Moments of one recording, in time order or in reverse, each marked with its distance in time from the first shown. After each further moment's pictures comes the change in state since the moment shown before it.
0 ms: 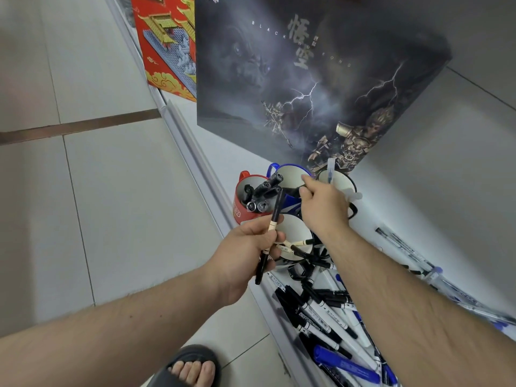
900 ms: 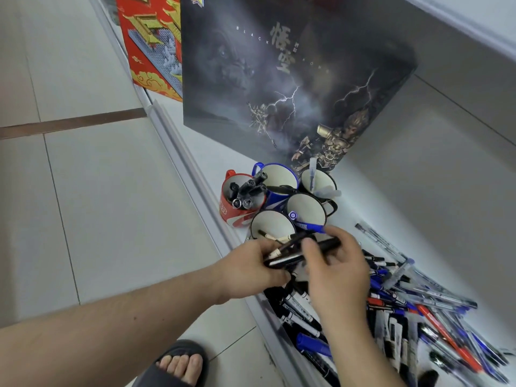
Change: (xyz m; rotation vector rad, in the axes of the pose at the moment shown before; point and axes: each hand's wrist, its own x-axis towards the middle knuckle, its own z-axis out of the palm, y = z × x) left_hand -0.007 -0.011 0.009 0.792 -0.267 0.094; right_hand -0.144 -0.005 -0.050 0.693 0.231 0.294
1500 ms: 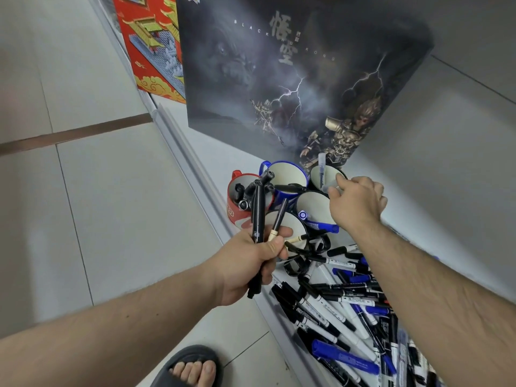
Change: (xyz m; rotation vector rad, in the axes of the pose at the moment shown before) left_hand 0.004 0.002 -0.010 -0.676 0.053 -0.096; right_hand 0.162 0.022 0.024 -0.974 -0.126 -0.228
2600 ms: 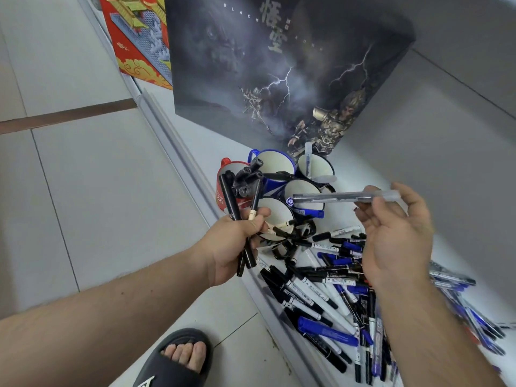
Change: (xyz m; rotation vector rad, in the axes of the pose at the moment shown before) left_hand 0.003 -0.001 0.000 -0.166 0.125 -0.039; right_hand -0.114 0.003 -0.070 1.498 0.274 0.287
